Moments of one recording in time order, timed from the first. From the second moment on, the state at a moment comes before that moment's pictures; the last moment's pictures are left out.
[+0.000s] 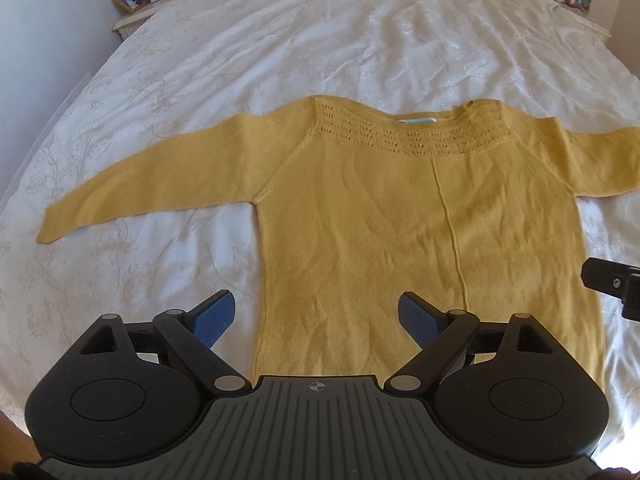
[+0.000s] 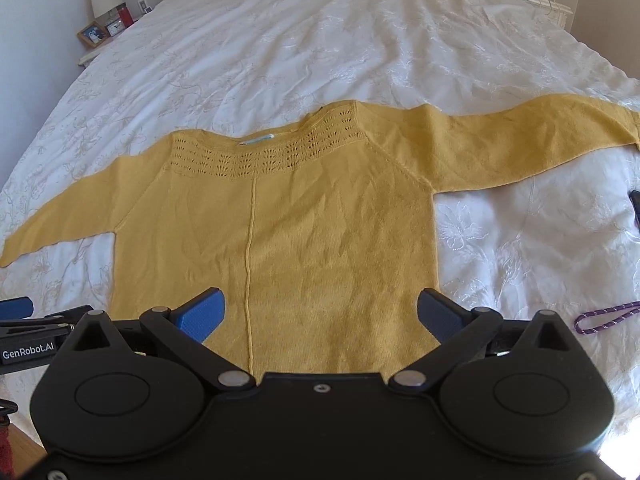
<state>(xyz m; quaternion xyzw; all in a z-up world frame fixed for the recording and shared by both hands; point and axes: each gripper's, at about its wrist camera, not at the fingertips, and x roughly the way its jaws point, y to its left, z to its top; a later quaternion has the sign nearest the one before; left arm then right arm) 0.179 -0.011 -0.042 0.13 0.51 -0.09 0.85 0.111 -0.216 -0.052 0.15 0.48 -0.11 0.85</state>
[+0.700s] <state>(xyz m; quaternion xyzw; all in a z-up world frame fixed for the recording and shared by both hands) 0.205 -0.069 -0.038 0.10 0.52 -0.01 0.85 0.160 -0.330 -0.062 0.14 0.49 -0.08 0.86</state>
